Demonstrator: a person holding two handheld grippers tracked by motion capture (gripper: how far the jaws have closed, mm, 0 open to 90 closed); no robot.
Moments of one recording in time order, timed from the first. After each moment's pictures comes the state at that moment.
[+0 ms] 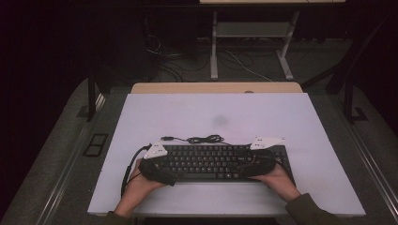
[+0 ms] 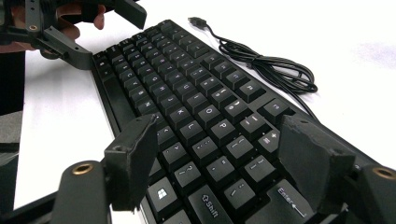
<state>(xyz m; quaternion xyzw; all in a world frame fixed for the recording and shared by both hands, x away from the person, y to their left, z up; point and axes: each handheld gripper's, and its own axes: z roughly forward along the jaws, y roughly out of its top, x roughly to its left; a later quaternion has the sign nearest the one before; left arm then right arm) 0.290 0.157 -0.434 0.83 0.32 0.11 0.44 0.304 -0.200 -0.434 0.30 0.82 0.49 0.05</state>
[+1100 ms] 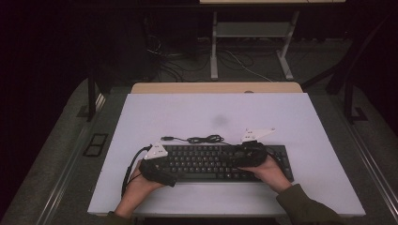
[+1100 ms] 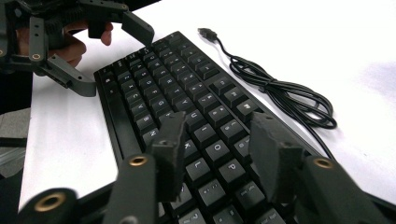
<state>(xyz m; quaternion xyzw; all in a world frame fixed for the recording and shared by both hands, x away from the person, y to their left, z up) 0.290 0.157 -0.436 0.83 0.31 0.10 0.44 0.323 -0.177 -0.421 0.28 0.83 0.49 0.03</state>
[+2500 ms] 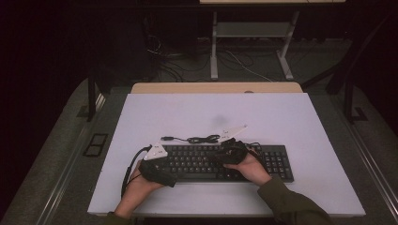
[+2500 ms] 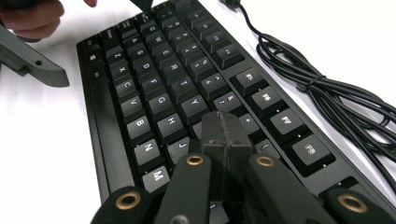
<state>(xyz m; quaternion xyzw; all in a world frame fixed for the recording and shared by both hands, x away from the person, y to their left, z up) 0.288 0.157 -0.436 0.84 0.31 0.11 0.44 0.342 -0.126 -0.435 0.26 0.87 0.42 0.01</state>
